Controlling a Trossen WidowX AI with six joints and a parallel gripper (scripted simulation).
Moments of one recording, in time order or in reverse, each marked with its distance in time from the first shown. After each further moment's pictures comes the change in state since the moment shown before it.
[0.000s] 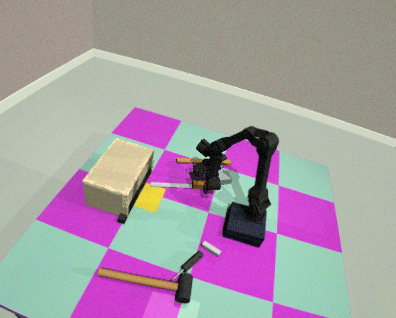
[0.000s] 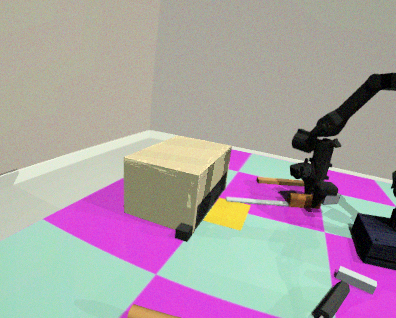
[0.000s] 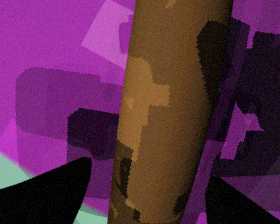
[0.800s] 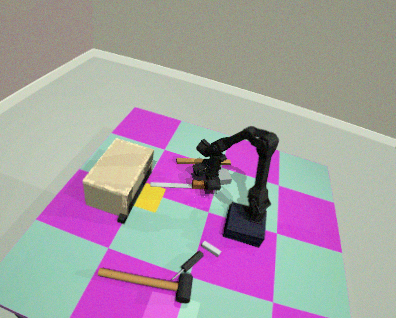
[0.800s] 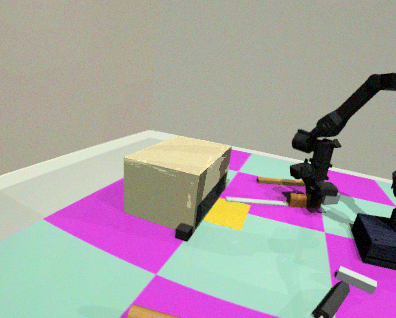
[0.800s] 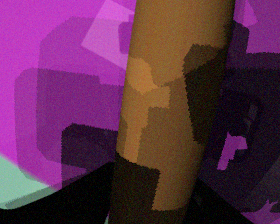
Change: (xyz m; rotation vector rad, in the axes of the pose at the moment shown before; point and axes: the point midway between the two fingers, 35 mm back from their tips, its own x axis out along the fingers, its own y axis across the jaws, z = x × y) arm 0.001 0.000 0.000 0.001 -0.001 0.000
